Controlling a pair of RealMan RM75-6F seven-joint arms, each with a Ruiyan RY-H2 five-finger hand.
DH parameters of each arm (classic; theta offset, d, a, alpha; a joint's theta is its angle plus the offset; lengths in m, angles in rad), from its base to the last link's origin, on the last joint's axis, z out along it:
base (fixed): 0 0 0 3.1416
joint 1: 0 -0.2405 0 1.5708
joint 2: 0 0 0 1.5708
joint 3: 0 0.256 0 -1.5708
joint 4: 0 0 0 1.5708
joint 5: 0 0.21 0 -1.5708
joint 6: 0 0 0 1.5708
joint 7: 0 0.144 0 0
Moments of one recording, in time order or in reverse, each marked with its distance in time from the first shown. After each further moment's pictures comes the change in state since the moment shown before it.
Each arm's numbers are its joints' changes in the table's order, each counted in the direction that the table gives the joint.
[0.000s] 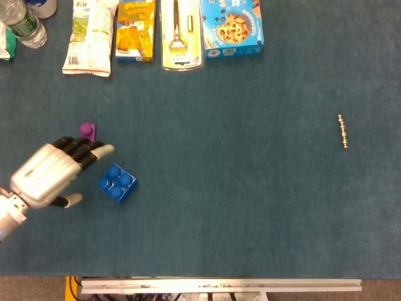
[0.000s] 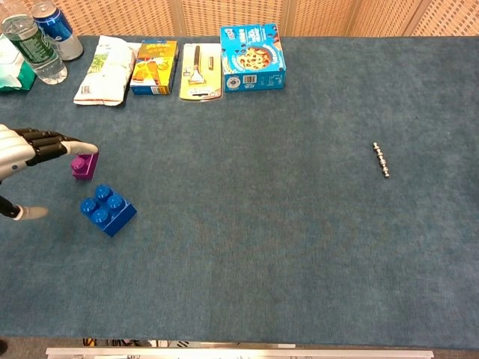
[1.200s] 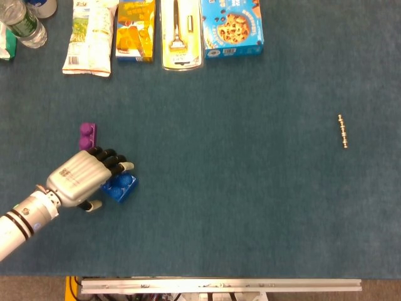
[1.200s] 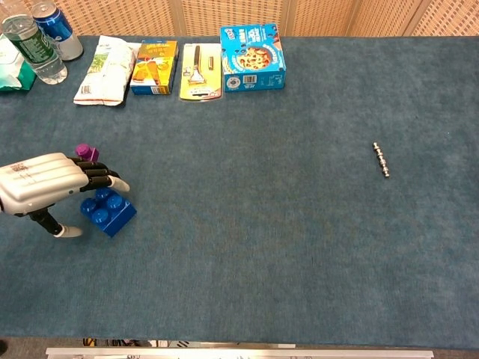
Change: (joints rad) left arm 0.110 -0.140 0.039 0.035 -0.116 -0.175 0.102; right arm 0.020 0.006 -0.009 0.028 0.000 0.031 0.045
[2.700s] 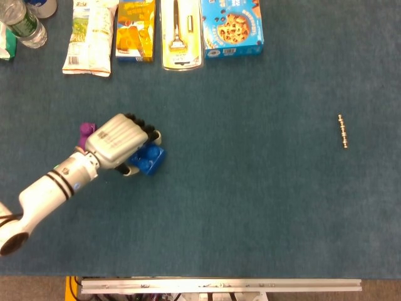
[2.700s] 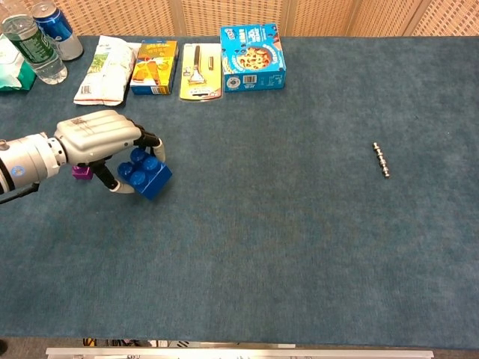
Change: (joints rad) left arm 0.182 -0.120 -0.135 0.046 -0.156 -0.111 -0.017; right arm 0.015 -0.002 -0.001 0.049 0.010 0.012 0.057
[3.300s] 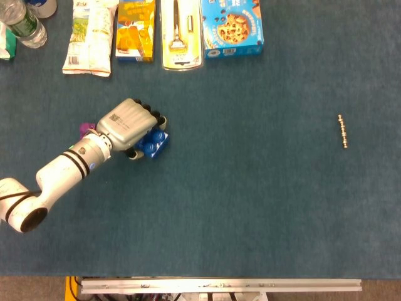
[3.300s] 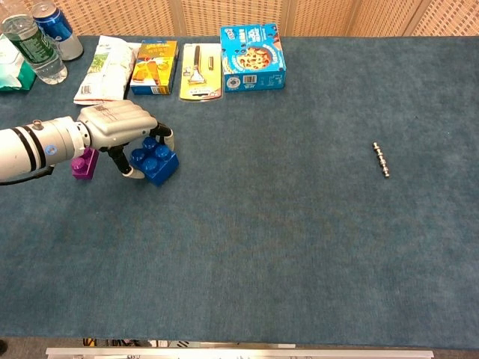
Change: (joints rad) left arm 0.098 -0.052 -0.049 0.069 -0.159 -0.148 0.103; right arm 0.013 0.011 0.002 0.003 -0.004 0.022 0.018
